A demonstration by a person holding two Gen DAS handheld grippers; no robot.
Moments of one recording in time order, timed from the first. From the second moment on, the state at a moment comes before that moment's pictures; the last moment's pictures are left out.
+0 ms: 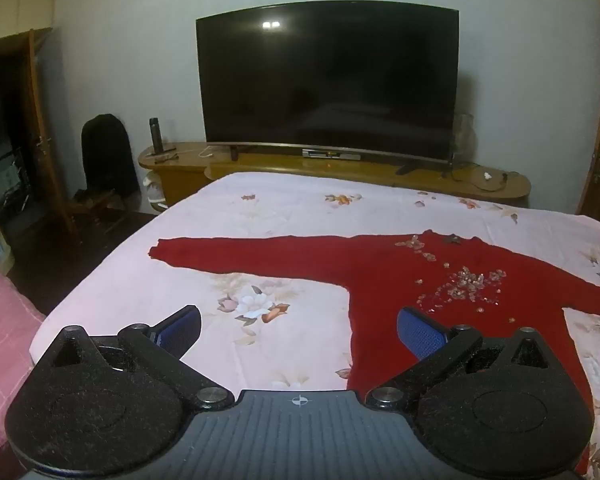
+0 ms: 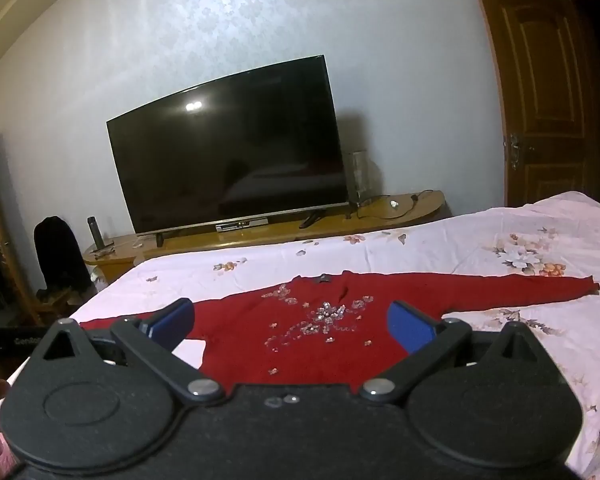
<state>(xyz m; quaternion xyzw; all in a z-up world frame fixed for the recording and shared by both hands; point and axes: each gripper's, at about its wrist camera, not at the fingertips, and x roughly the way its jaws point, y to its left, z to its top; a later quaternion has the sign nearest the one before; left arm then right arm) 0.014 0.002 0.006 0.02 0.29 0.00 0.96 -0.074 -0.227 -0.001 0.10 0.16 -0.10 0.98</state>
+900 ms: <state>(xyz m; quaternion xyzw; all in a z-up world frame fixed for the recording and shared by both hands) 0.019 0.013 0.006 0.02 0.29 0.00 0.96 -0.069 -0.227 -0.008 0.09 0.15 -0.08 0.98</state>
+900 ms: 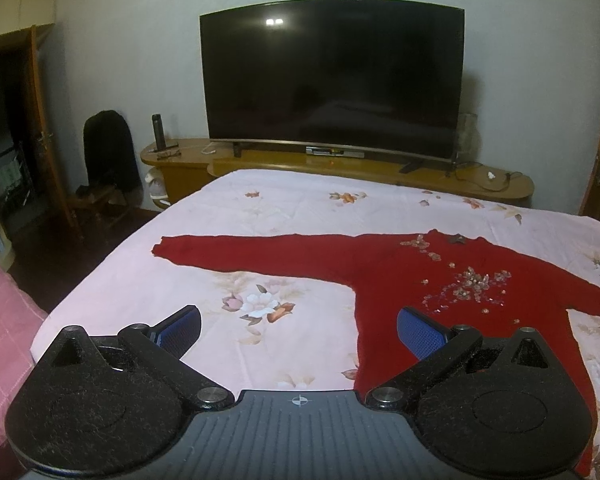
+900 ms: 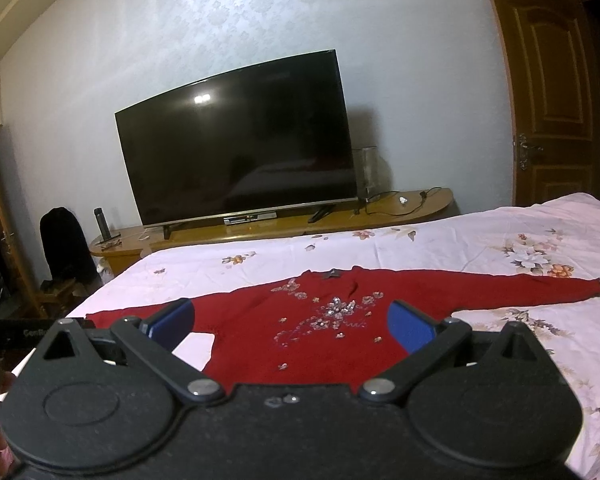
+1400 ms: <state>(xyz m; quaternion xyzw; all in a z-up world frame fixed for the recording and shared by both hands) 0.028 0.024 0.001 0.03 0.29 0.01 0.96 -0.068 -0.225 -0.007 0.09 0.15 -0.08 0.98</state>
